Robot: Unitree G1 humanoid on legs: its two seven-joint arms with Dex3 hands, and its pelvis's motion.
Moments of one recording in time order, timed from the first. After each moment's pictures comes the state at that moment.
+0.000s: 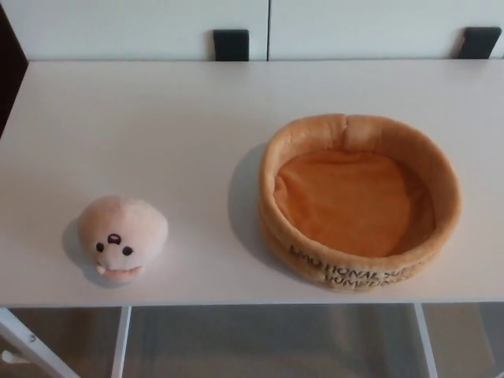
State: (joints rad) left_arm 0.08 0.38 -0.07 1.27 0.23 -0.36 0.13; right_arm 0.19 -0.36 0.00 1.29 -0.23 -0.49 -0.18
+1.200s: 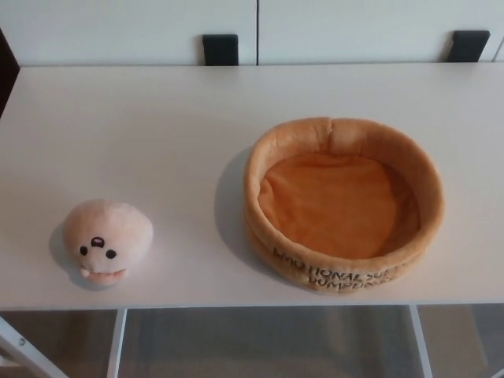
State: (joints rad) left_arm 0.50 0.44 -0.10 0.47 0.23 -0.40 0.07; right_arm 0.18 -0.36 -0.01 1.29 -0.23 -0.49 -0.18
